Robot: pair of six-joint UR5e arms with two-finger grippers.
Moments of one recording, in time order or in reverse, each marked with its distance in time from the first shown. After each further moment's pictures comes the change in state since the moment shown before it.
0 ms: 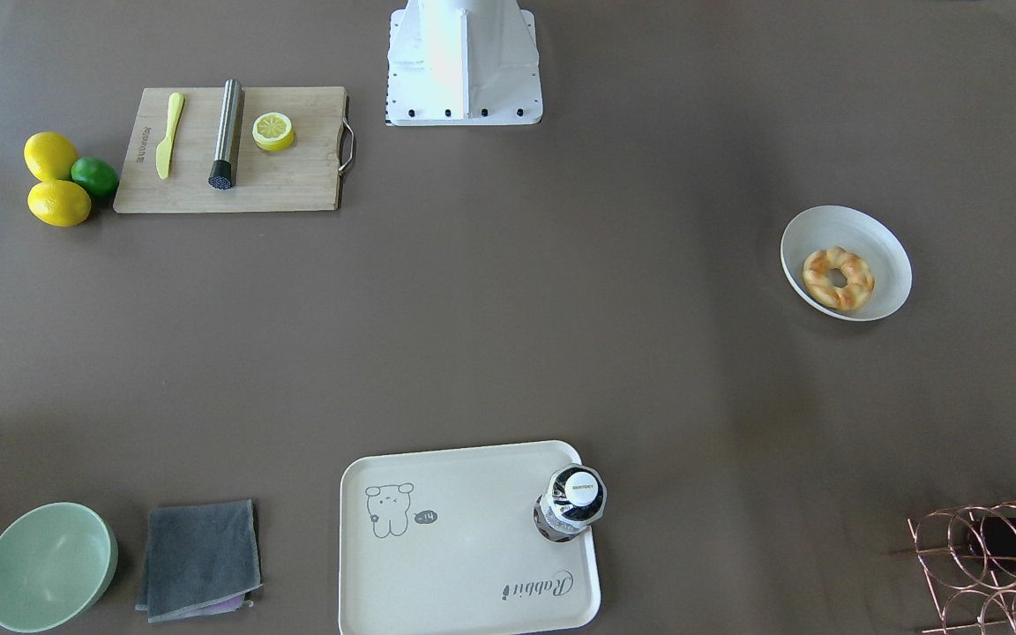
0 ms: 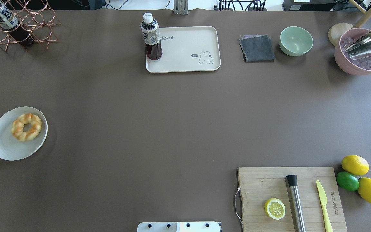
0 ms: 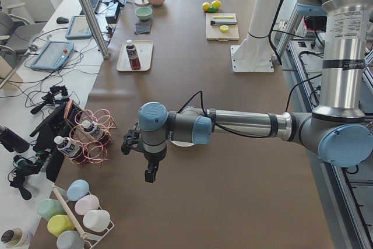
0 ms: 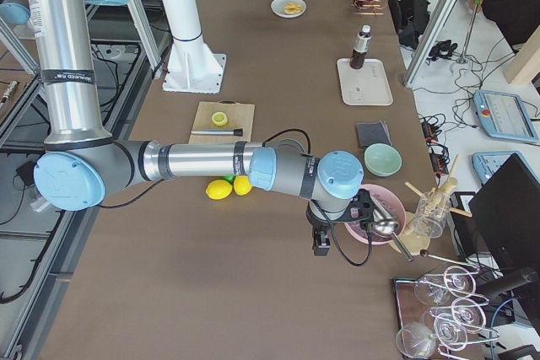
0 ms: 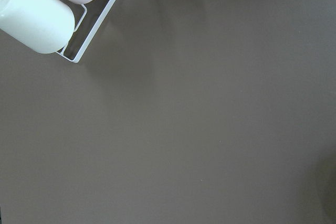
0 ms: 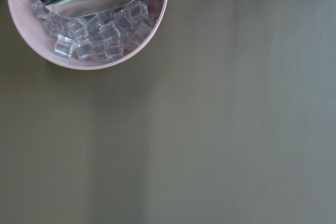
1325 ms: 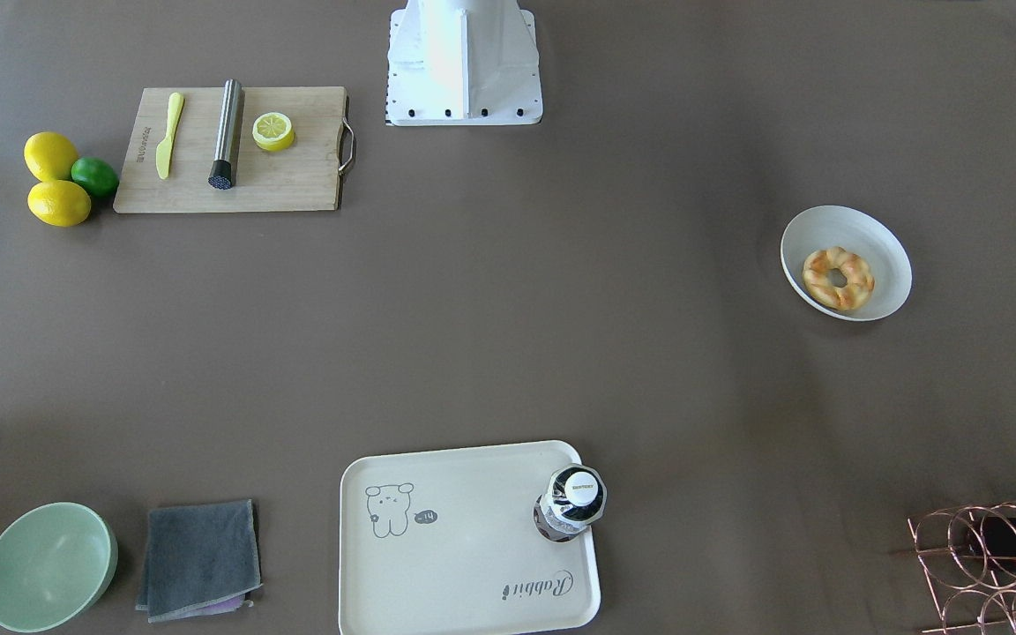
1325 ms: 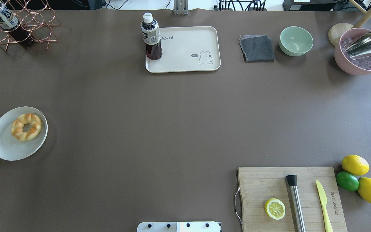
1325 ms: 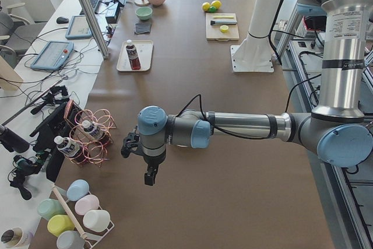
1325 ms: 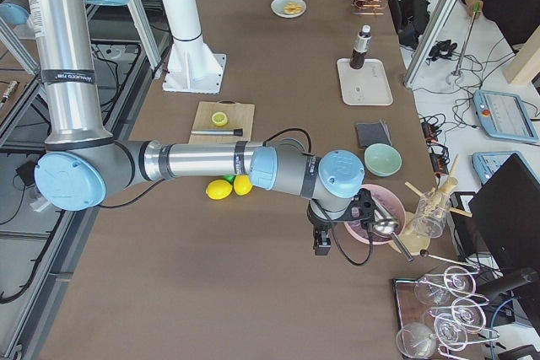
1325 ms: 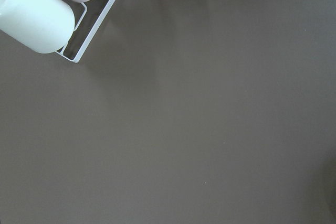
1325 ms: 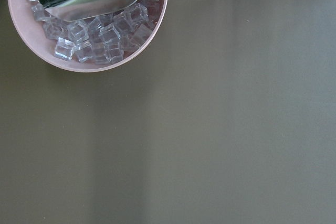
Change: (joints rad) left arm 0.004 0.003 0.030 -0.049 -0.001 -0.001; right arm 0.000 0.003 0.001 0.000 -0.001 0.008
